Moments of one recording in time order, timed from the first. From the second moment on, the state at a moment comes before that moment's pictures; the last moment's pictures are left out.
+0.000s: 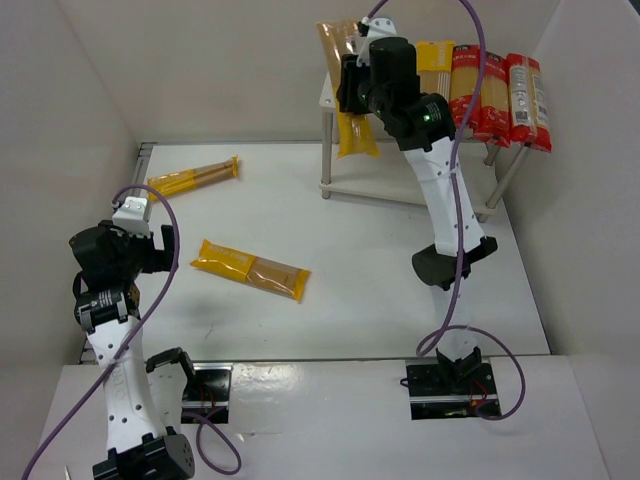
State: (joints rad) left arm 0.43 0.69 0.82 -0.60 0.39 0.25; right arm 0.54 2.13 2.89 -1.02 0.17 0.17
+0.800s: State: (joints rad) left arm 0.43 0.69 0.82 -0.60 0.39 0.25; right arm 0.31 2.34 3.07 -0.93 0.33 0.15
